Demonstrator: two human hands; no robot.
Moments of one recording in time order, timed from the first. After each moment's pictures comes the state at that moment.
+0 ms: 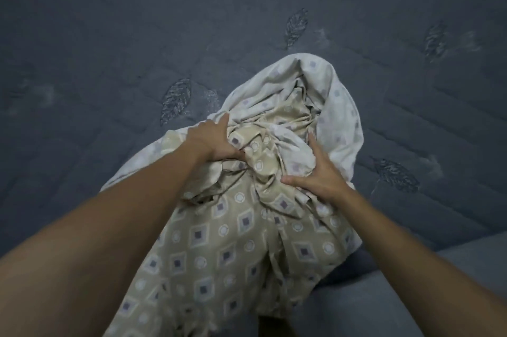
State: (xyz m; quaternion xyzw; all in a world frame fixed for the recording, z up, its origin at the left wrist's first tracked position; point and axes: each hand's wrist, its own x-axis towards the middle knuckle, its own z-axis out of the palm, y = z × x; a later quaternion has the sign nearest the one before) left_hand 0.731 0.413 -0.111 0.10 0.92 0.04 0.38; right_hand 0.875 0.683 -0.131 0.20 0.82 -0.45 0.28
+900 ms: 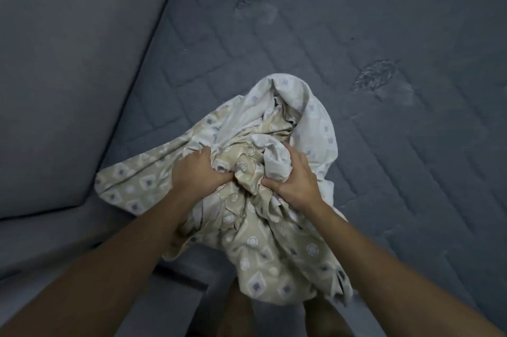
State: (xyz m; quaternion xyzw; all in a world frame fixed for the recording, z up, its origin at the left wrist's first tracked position) left_hand 1.038 0.017 -0.084 -0.28 0.92 0.14 0.24; right_hand 0.968 0.257 -0.115 -0.07 0.86 -0.39 0.33
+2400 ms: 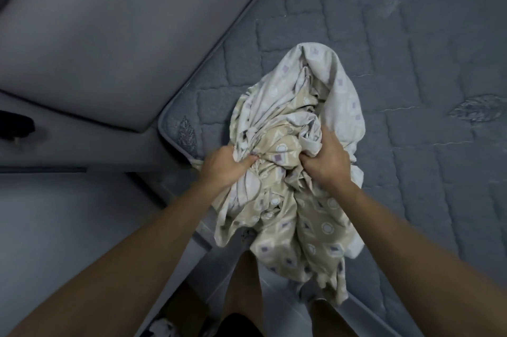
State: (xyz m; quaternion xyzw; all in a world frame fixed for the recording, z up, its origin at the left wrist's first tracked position) left_hand 1.146 -0.012 -0.093 -0.48 0.78 0.36 0.20; right_hand 0.975 0.170 -0.122 -0.21 0.89 -0.28 0.30
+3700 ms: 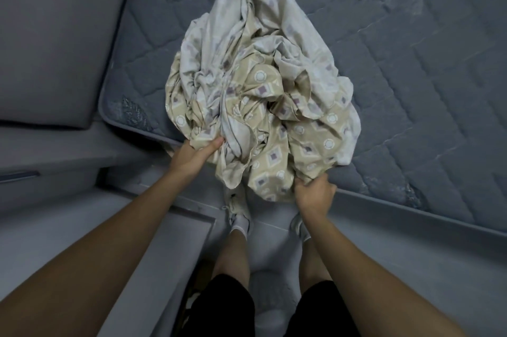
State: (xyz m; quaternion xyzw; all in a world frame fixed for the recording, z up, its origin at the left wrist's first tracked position) left_hand 1.227 0.035 -0.103 -0.44 0.72 0.47 0.24; right_hand 1.201 0.332 -0.142 0.26 0.89 -0.23 0.29
